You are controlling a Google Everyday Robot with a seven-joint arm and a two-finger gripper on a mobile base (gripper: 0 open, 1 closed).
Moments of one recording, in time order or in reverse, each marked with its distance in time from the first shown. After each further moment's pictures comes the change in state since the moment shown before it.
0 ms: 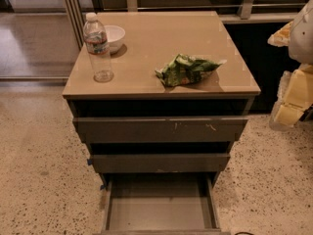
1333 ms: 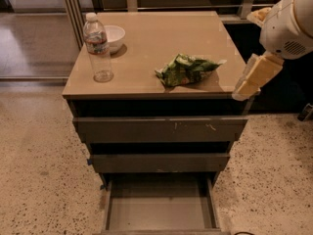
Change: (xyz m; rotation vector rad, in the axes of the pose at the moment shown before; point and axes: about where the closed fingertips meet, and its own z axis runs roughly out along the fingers) arm -0.045 -0.076 0.033 0.230 -0.241 -0.034
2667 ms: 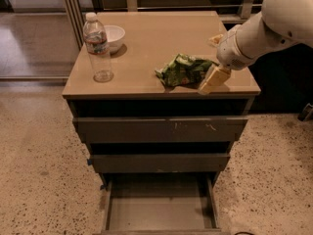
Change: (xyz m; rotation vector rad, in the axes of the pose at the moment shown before) arm -0.003 -0.037 0.144 -0.046 -0.110 -0.038
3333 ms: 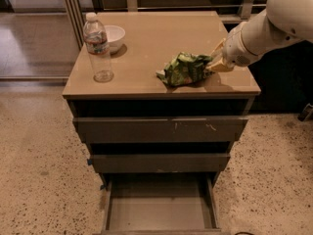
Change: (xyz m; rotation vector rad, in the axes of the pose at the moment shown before) arm 0.017 -0.017 -0.001 0.024 0.031 0.021
